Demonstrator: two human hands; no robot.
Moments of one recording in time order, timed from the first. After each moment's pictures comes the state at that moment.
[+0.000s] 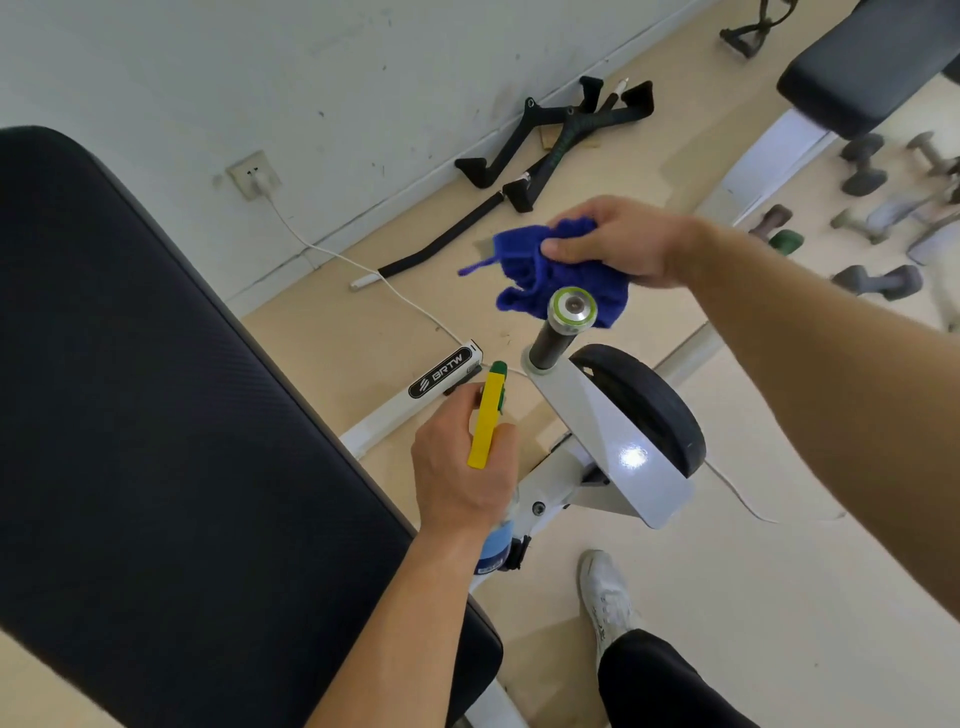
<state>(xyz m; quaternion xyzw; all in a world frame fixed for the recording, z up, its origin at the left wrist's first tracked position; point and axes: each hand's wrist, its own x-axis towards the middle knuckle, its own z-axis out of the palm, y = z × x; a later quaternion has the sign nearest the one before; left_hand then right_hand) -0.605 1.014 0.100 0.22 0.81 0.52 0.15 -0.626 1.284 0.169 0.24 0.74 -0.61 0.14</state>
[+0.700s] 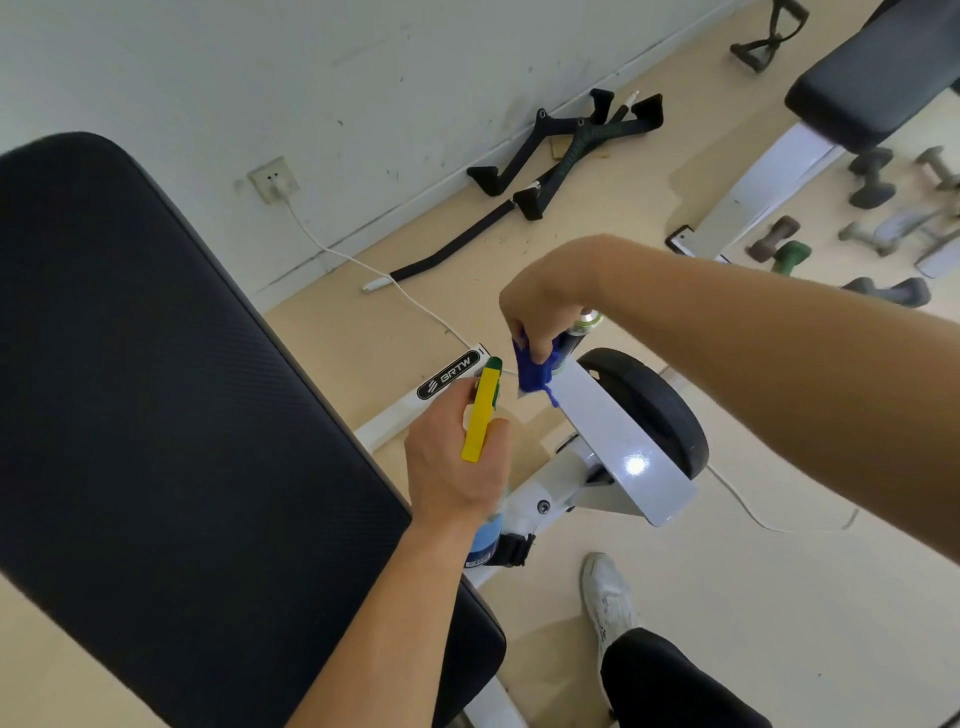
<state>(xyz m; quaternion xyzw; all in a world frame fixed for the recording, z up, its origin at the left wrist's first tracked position) -0.612 1.001 0.112 0.23 0.81 0.52 0.13 -0.675 1.198 0.178 0.04 0.88 -0.03 0.47</state>
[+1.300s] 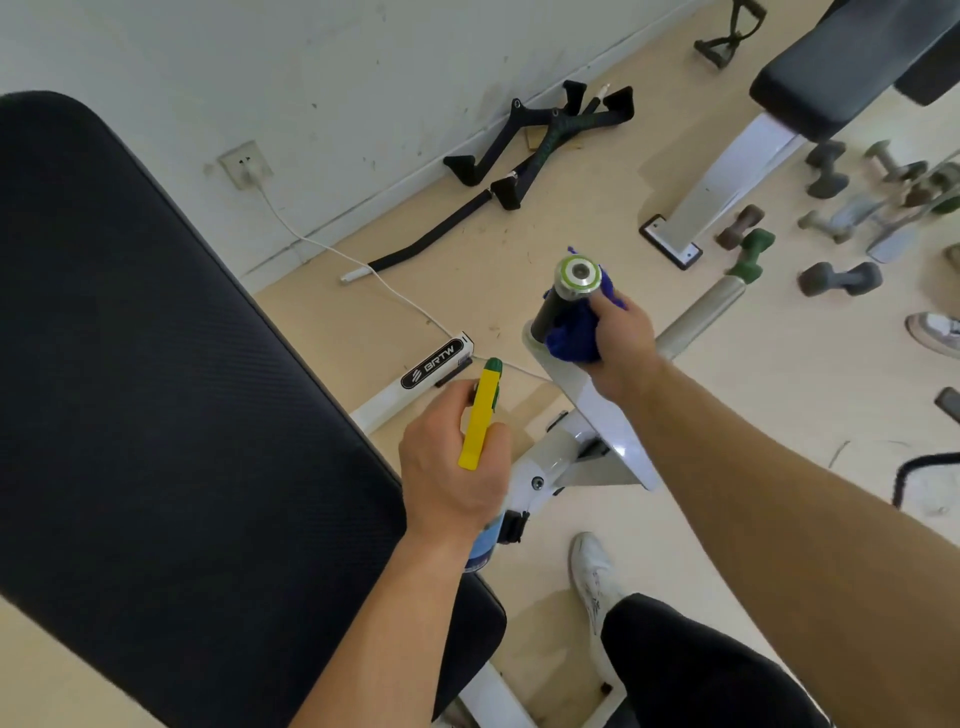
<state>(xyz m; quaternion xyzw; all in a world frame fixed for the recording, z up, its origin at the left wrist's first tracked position) -0.597 0.970 0.113 0.25 0.81 0.52 0.14 -0.573 1.189 0.083 0.54 0.37 -0.72 -0.20</state>
